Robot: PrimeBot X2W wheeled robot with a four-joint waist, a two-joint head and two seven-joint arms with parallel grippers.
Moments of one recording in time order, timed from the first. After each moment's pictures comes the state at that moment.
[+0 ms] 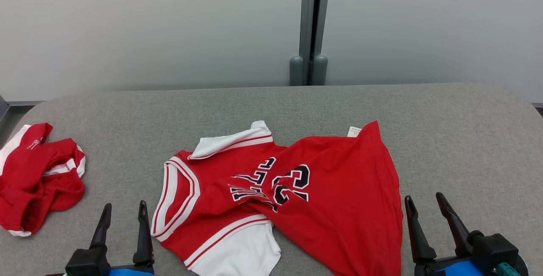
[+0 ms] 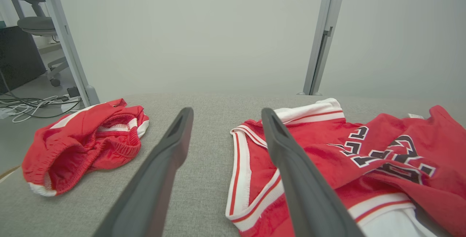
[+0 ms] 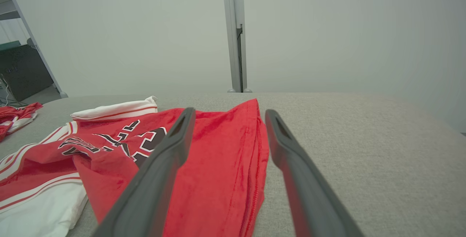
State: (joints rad) left arm 0.06 0.05 0.08 0.25 -0.06 -0.11 -0.26; right arm 0.05 -0.05 0.02 0.17 0.14 0.13 -0.26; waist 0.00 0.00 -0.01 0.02
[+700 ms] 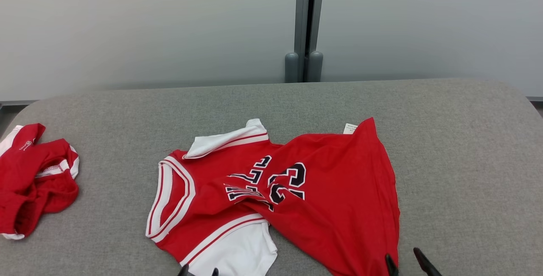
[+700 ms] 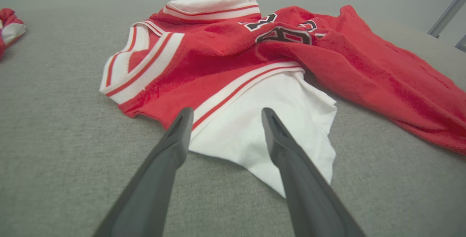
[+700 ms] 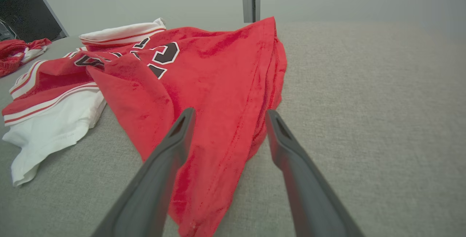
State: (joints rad) left arm 0.17 0.06 -0.19 0.38 -0.13 -0.13 -0.26; right arm 0.16 -0.08 0.11 0.27 0.15 0.13 -0.26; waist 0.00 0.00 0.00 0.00
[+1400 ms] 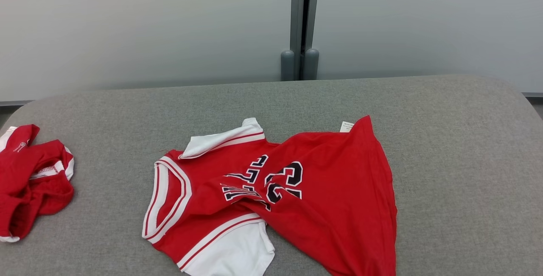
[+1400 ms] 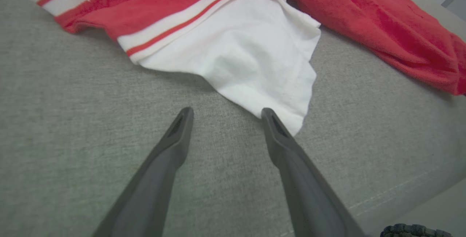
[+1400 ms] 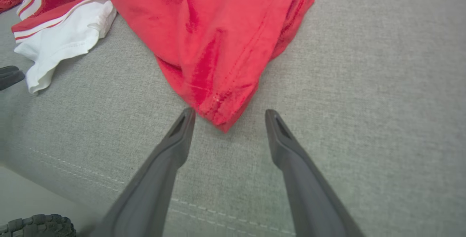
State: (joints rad) left arm 0.18 0.12 -0.36 0.51 -0.27 -0.13 -0.26; right arm 0.23 -0.15 0.25 0.38 0.19 0.13 -0.26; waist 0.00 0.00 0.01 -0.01
